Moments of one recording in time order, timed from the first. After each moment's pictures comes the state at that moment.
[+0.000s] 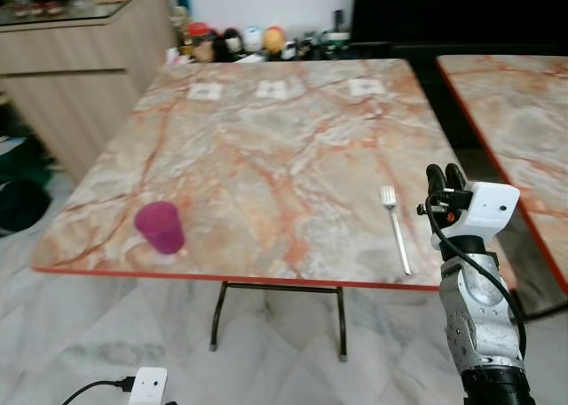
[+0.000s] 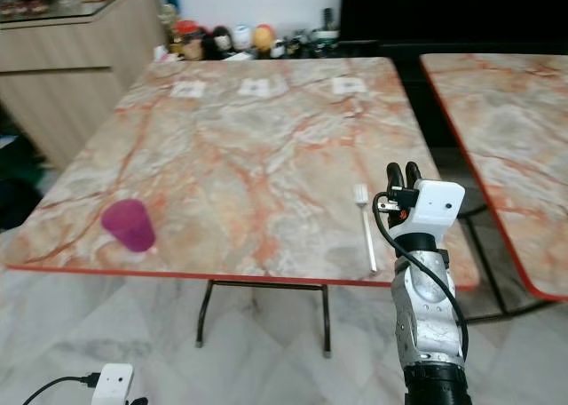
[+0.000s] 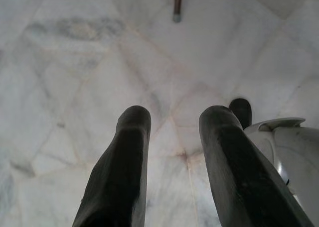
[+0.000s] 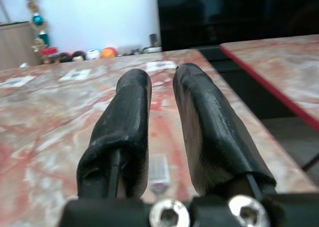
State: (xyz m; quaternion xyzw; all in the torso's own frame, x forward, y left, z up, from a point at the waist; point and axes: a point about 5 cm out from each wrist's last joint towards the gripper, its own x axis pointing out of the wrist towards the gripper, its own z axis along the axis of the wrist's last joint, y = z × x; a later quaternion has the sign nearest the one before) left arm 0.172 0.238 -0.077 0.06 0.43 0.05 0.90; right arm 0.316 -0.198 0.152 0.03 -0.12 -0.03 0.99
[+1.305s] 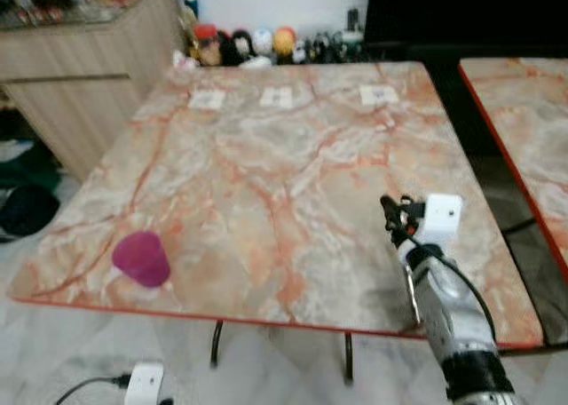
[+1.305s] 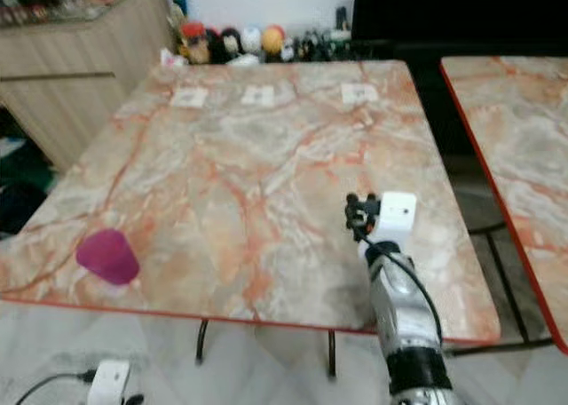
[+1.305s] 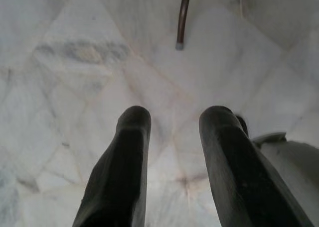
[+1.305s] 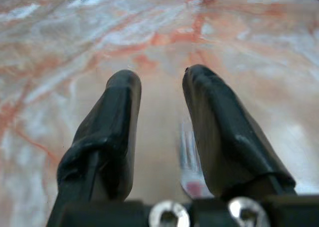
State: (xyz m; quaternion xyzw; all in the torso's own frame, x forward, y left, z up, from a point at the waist) left arm 0.179 0.242 -0.072 0.07 0.42 0.05 0.90; right arm 0.326 -0.182 0.108 0.07 0.03 0.02 1.00
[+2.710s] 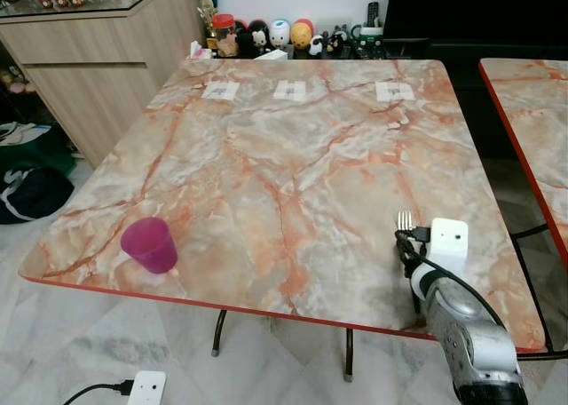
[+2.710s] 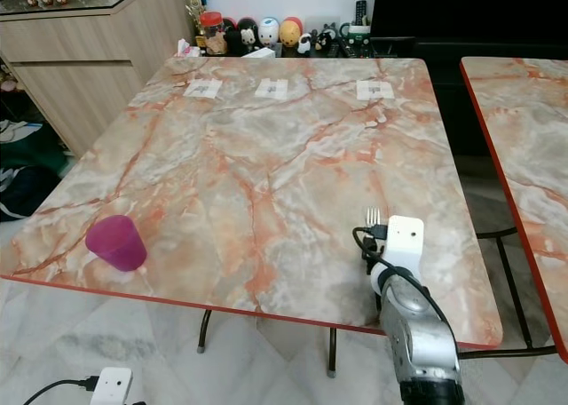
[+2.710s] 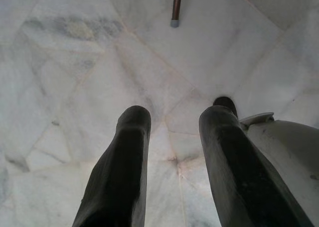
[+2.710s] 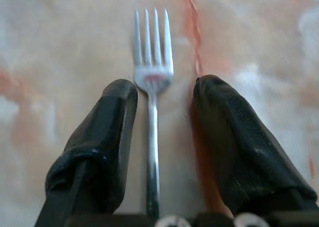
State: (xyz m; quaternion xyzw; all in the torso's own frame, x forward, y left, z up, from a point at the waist) left arm 0.168 0.239 -0.078 0.07 0.44 0.05 0.90; right arm 0.307 -0.186 0.095 0.03 0.18 -0.06 0.98
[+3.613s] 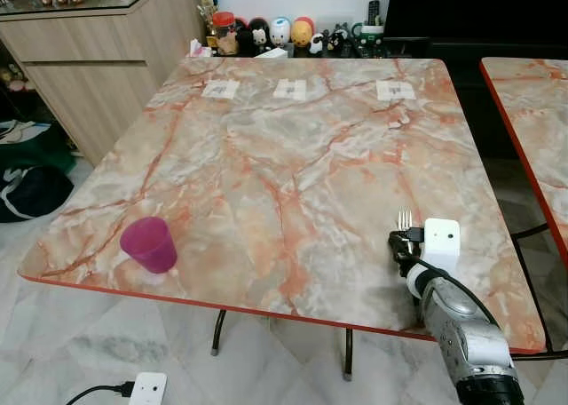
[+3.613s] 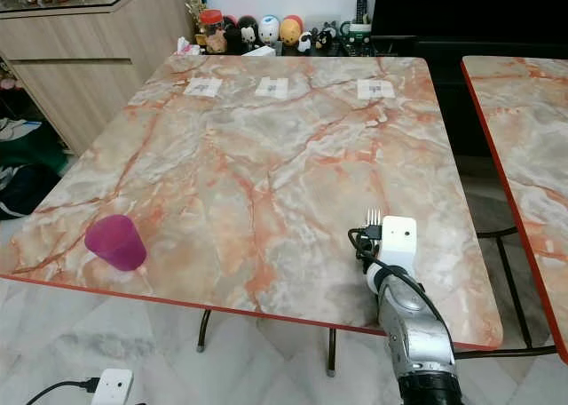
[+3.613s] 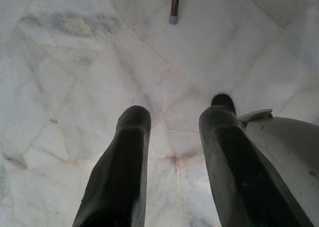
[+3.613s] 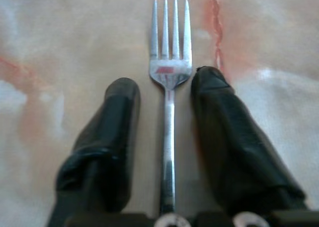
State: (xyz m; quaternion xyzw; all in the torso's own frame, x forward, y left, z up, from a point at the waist) left arm 0.167 0.239 -0.079 0.06 0.44 0.05 0.90; right arm 0.306 -0.186 0.084 0.03 0.19 -0.03 0.98
